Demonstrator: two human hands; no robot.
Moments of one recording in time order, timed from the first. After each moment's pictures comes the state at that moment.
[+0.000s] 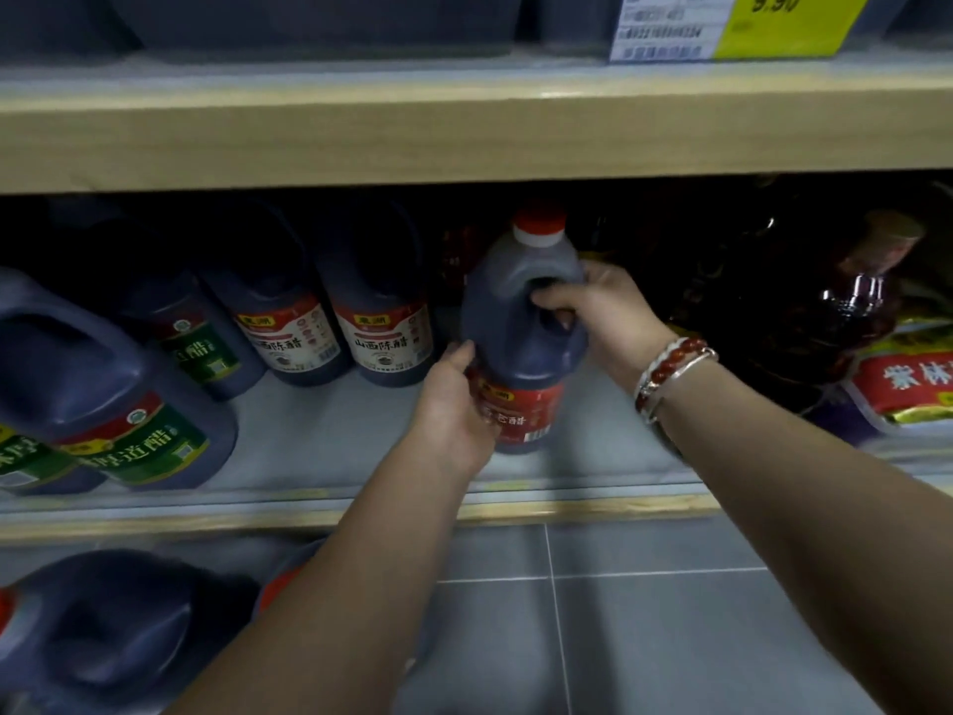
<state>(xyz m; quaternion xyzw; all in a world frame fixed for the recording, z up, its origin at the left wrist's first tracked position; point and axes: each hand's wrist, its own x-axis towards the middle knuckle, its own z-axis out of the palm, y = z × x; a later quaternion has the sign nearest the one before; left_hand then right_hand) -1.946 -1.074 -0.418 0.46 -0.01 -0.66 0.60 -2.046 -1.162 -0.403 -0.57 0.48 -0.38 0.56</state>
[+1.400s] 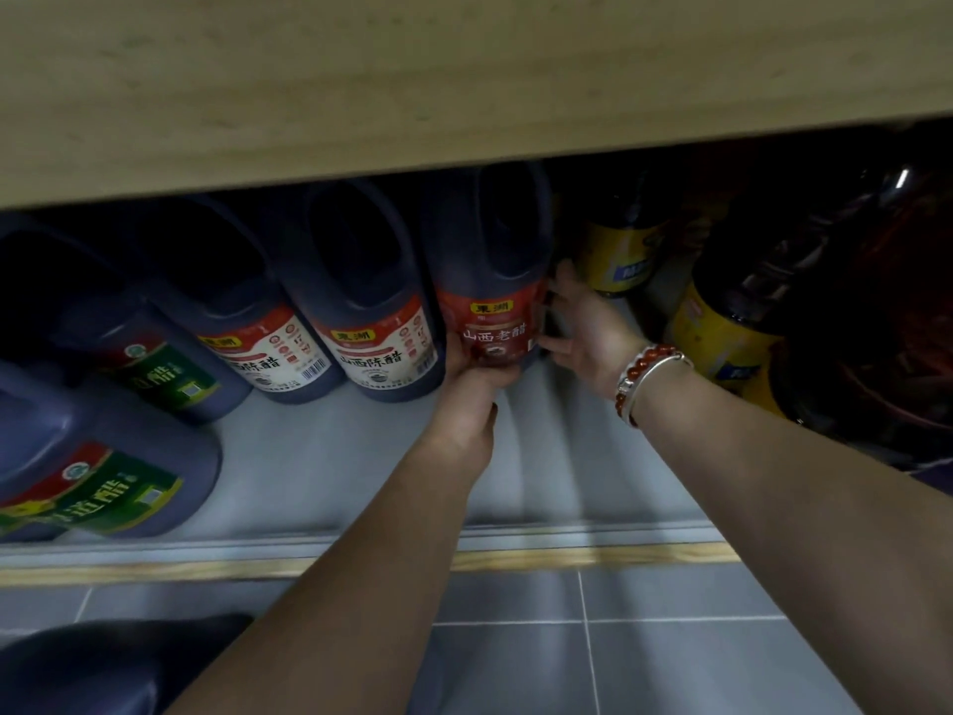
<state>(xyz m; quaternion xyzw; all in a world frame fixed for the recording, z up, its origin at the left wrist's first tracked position) -1.926 -1.149 -0.506 0.60 -0.19 -0.55 0.55 -2.015 -1.230 -0.489 -0.41 0.50 -0.29 0.71</state>
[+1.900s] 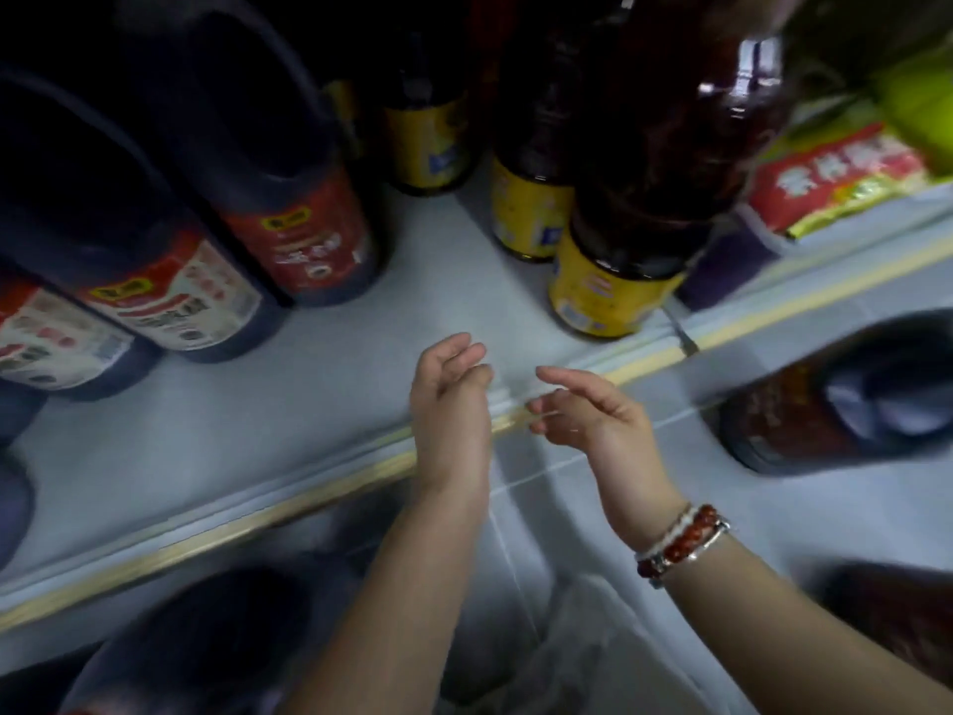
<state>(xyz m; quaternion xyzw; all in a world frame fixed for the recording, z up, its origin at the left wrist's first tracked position) -2.036 -1.069 -0.513 0.64 -0.22 -0.55 0.49 -2.143 -1.045 -0.516 -0.28 0.61 -0.46 0.59</state>
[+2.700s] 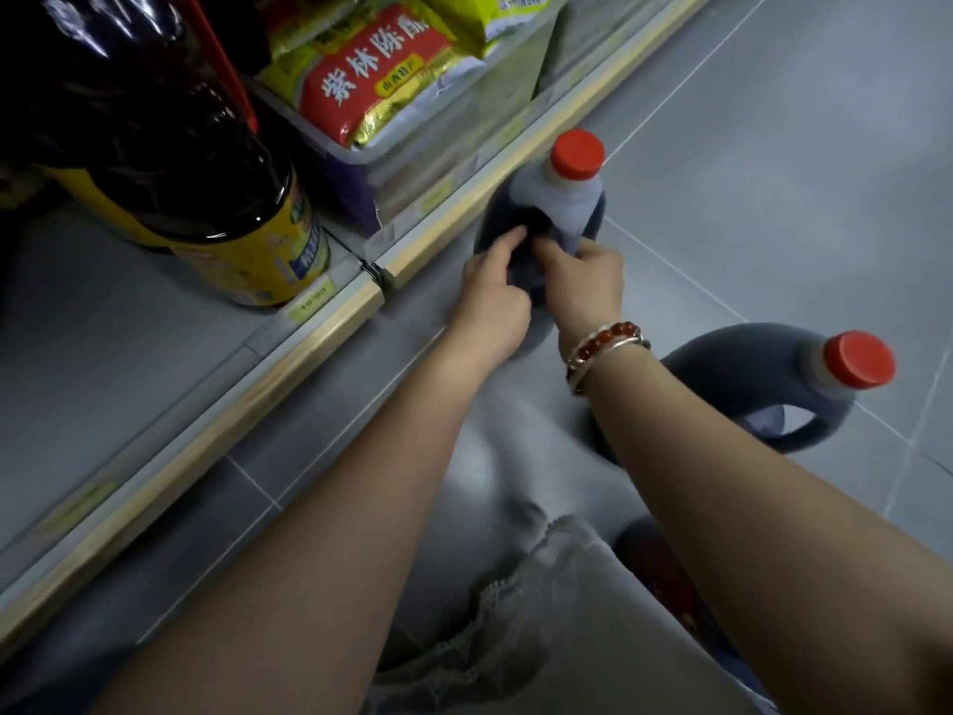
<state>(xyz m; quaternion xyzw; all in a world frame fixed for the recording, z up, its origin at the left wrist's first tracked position) -2.284 -1.047 -0.515 0.44 -0.59 -0.65 0.18 -2.367 -1.019 -0.519 -0.15 0.81 -0.49 0.27</state>
